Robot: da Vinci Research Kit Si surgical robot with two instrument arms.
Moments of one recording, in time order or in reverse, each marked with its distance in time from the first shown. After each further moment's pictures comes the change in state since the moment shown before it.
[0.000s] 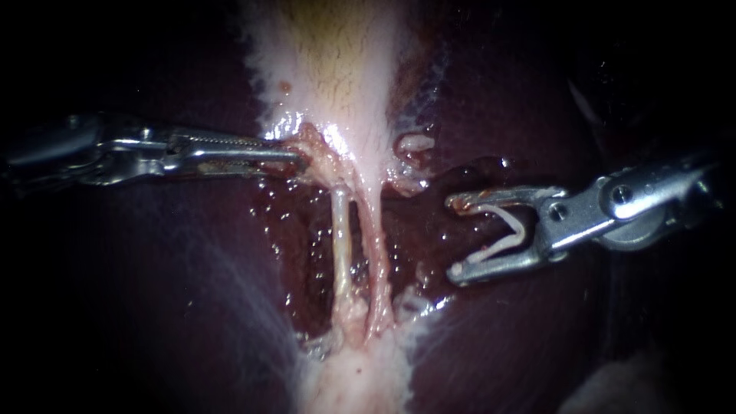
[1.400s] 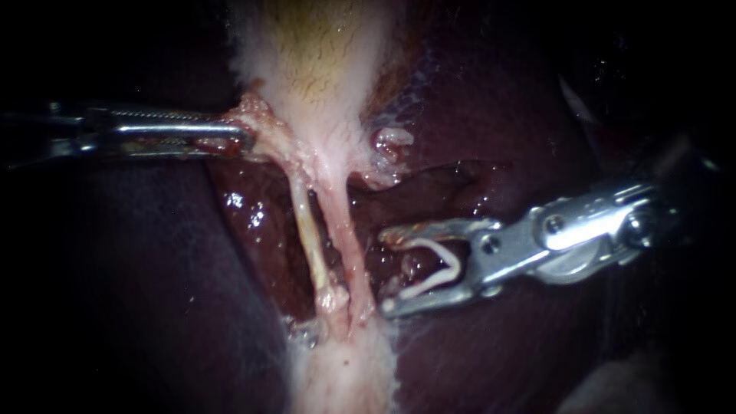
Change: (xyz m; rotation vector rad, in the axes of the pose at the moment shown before) right arm 0.004 -0.002 0.009 0.068 0.034 0.074; left arm 0.007 0.006 -0.009 0.001 0.053 -0.017
